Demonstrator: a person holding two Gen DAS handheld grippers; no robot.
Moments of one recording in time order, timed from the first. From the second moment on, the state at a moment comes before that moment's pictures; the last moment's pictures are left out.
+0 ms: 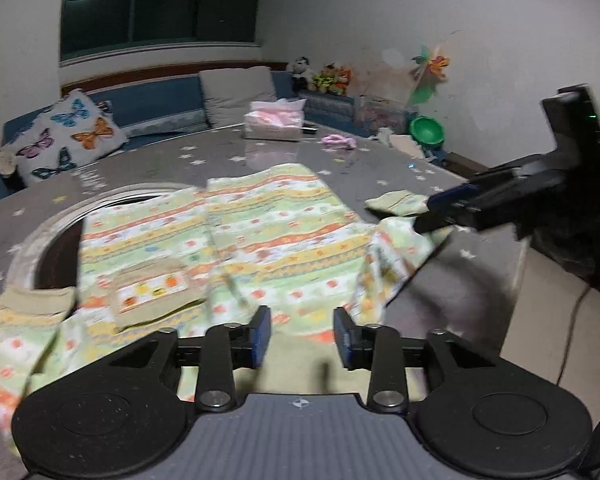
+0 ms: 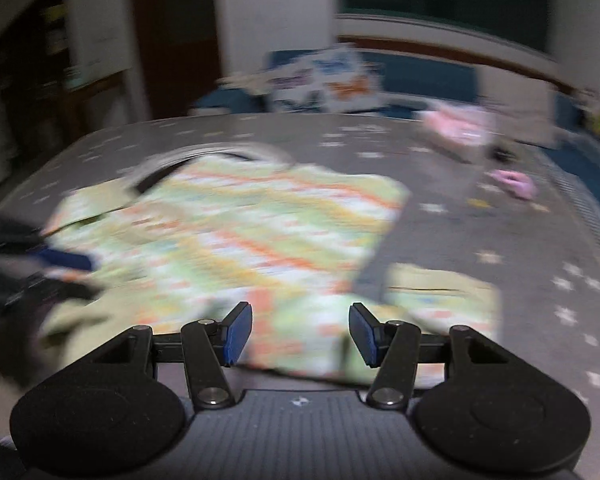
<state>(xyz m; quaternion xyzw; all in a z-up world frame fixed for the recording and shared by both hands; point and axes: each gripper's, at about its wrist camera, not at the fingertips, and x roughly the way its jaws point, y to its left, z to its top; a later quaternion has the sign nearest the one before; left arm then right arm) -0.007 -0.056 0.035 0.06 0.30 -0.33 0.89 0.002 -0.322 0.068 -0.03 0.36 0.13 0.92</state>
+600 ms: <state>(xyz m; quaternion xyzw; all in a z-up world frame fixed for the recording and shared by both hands) 0.028 -0.139 0.012 0.06 0.34 -0.38 0.86 0.018 -0.389 0.043 -0.07 0.33 -0.08 0.94</state>
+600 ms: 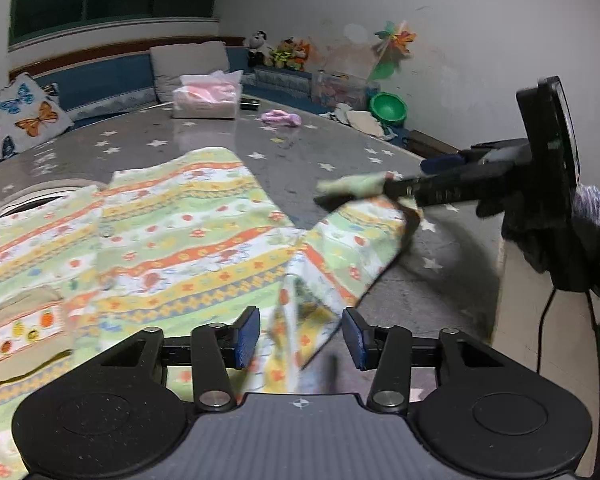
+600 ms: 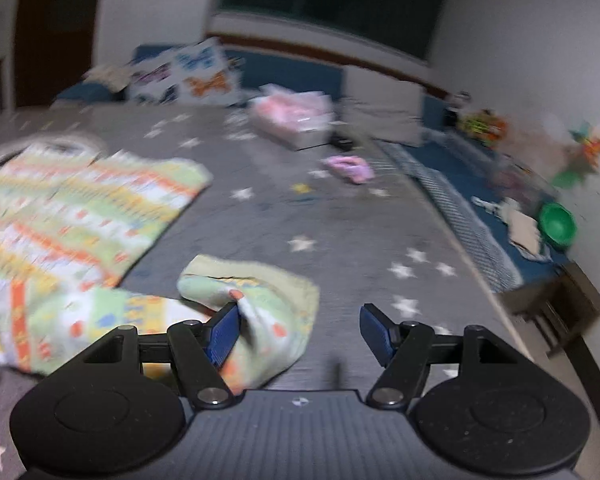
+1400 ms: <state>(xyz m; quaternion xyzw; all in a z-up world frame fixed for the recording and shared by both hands) -0.033 -0.157 0.010 0.13 0.32 -0.49 0.80 -0.081 -0.459 0.070 0.07 0.27 -0.23 0.93</state>
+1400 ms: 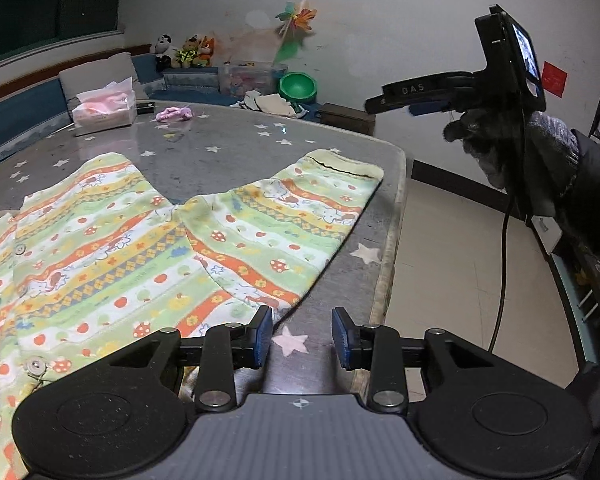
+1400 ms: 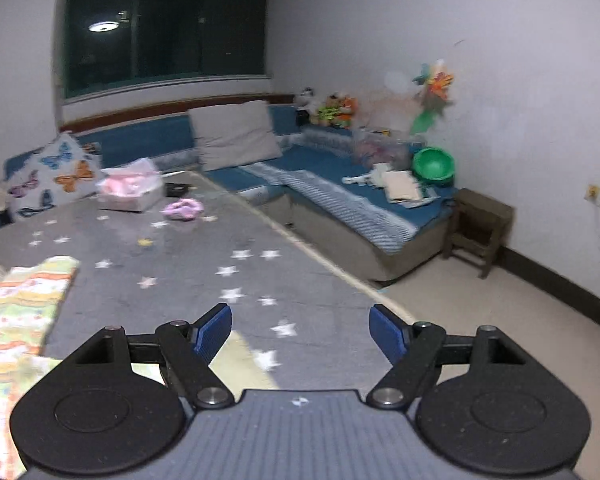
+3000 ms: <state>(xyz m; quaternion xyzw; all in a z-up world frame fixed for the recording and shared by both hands) 0.234 0.019 0.006 0.00 0.39 -0.11 0.91 0.187 -0.329 0.021 0.04 0.41 0.08 0.91</state>
